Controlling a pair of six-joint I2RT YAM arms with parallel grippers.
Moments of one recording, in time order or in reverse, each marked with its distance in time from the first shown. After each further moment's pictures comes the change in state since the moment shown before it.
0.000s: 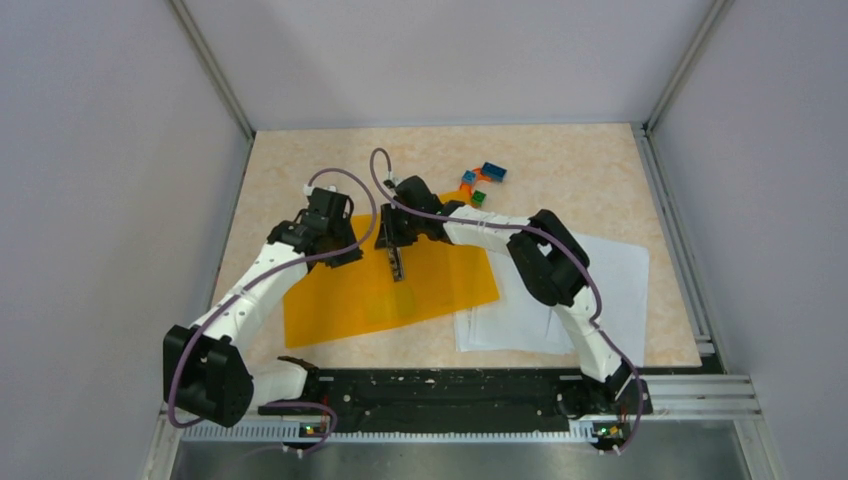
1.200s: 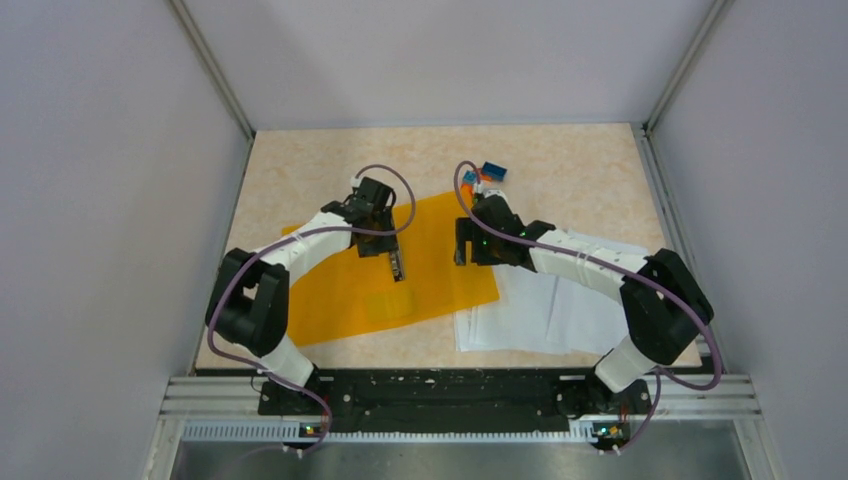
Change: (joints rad) left arm -0.118 0.388 0.126 0.169 -0.013 0.013; right arm -0.122 -0.674 -0.660 -0.193 0.405 -0.031
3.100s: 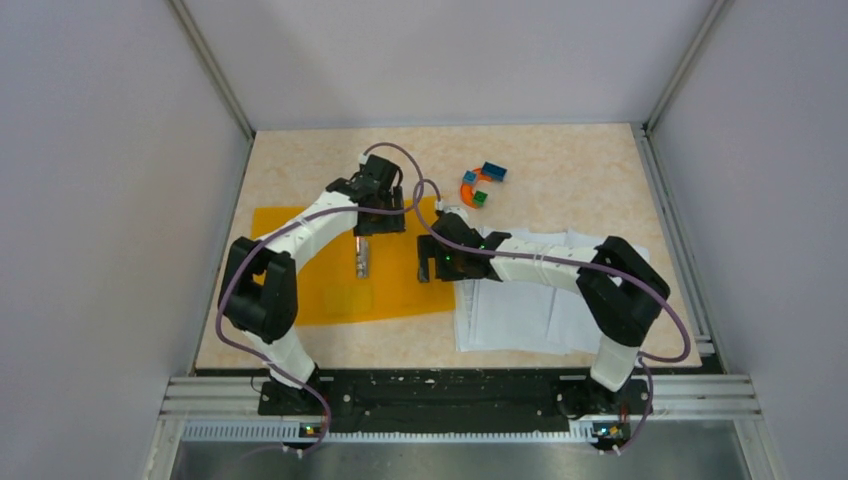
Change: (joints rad) left arm 0.000 0.107 0.222 -0.114 -0.074 0.100; right arm 0.172 0.156 0.059 0.061 -0.008 0.124
